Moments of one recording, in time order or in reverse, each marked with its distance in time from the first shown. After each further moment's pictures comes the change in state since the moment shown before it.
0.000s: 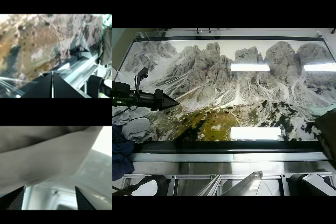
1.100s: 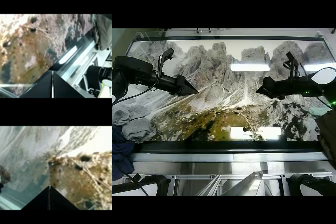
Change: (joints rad) left arm -0.282 -0.160 0.312 -0.011 0.001 -0.060; right arm 1.366 -0.154 0.166 0.764 -0.340 -0.136
